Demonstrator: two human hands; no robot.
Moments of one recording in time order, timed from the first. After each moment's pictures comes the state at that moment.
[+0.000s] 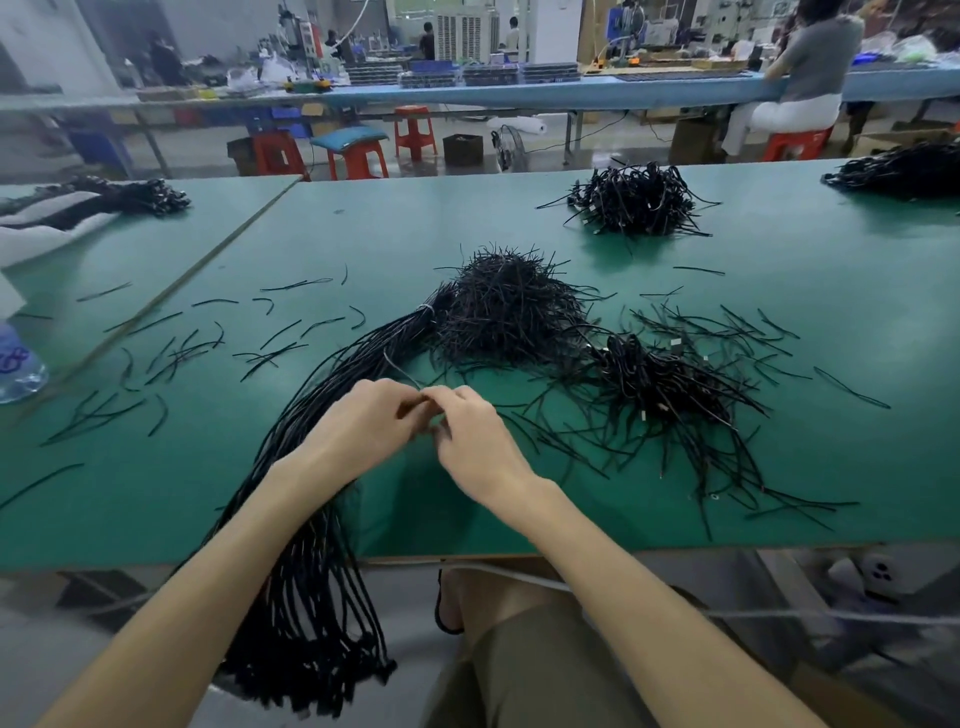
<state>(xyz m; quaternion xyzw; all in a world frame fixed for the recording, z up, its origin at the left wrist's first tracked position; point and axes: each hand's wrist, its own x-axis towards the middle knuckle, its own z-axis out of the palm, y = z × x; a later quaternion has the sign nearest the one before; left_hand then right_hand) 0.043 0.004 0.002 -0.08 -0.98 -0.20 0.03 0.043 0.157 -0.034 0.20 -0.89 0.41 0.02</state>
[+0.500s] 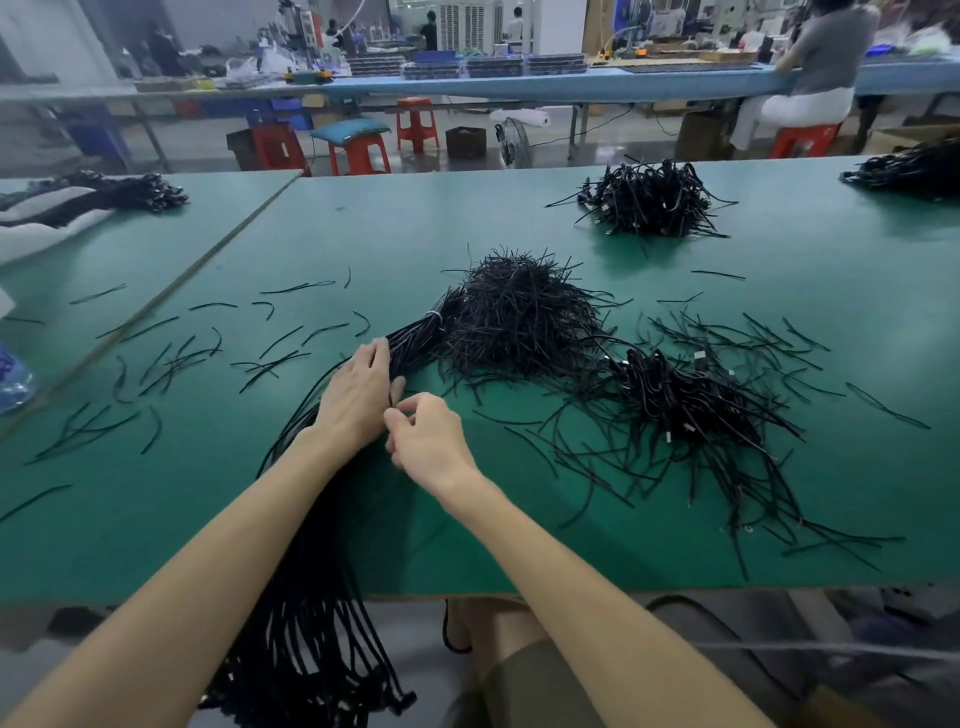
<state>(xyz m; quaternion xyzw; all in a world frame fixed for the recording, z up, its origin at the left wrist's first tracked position) -0.049 -0.034 -0.039 -0.01 -0.99 -0.10 0.06 0.021 0.094 -0.021 0.04 -0.81 0.58 -0.11</state>
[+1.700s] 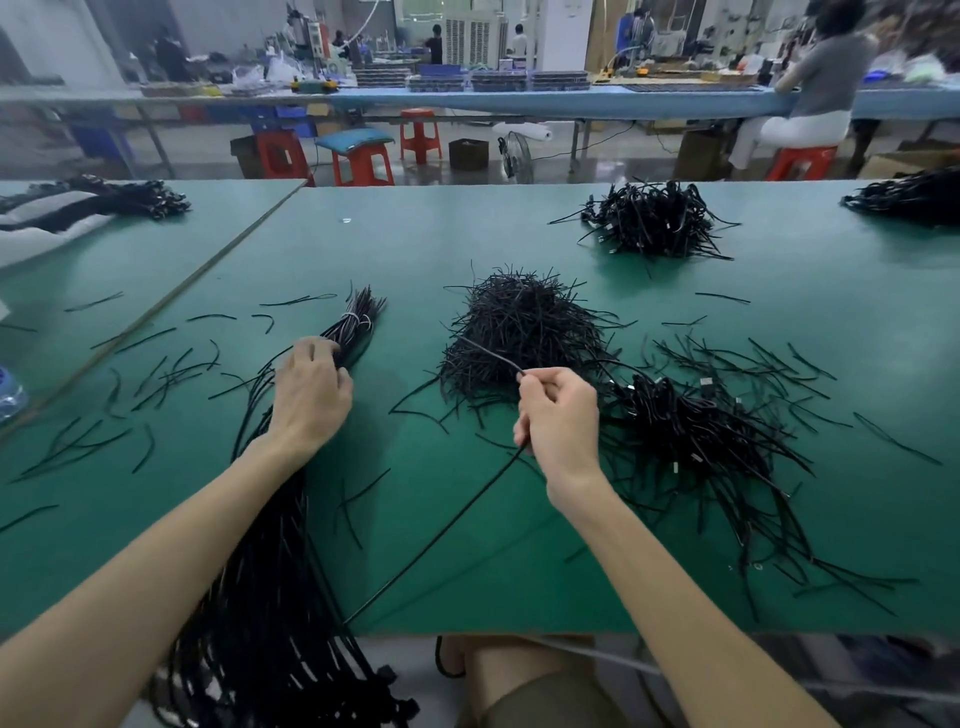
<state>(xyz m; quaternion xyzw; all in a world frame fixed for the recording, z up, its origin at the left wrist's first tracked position) -0.073 -0.087 -0.044 0.05 -0.97 -0.15 0.21 -0.006 0.189 -0.011 -0.03 -0.70 0.70 0.11</state>
